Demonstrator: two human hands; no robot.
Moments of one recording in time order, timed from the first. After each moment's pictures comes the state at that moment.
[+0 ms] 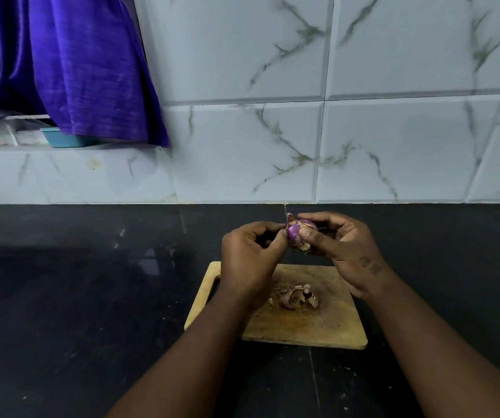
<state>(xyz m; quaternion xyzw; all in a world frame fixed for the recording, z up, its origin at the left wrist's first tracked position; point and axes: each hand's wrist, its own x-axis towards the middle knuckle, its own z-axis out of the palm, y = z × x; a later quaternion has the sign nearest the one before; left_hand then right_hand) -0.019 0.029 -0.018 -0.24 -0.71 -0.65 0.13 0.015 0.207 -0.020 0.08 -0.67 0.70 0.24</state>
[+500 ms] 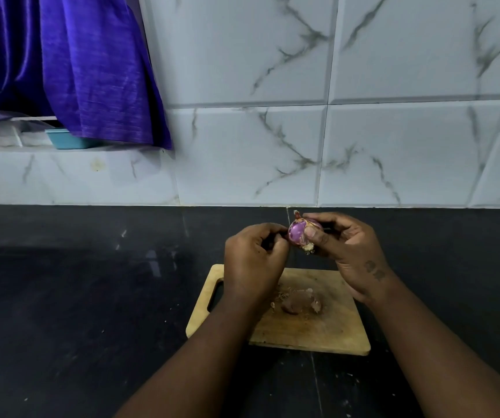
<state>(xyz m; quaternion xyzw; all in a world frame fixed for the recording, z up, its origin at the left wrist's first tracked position) -0.022 0.032 -0.024 -0.24 -0.74 -0.58 0.23 0.015 0.203 -0.018 0.09 -0.64 0.72 0.25</state>
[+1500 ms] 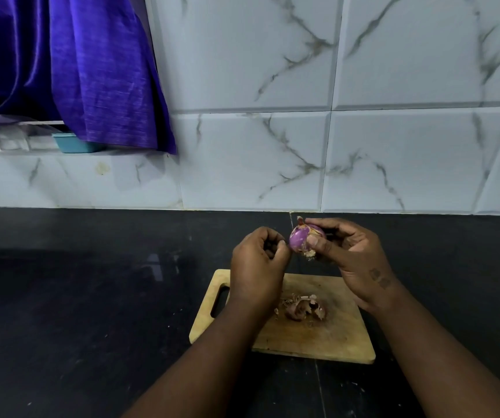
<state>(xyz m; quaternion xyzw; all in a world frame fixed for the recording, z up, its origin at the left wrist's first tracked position) -0.027 0.035 -0.028 -0.18 -0.77 -0.59 0.15 0.014 0.206 -0.020 0.10 -0.66 0.70 0.26</state>
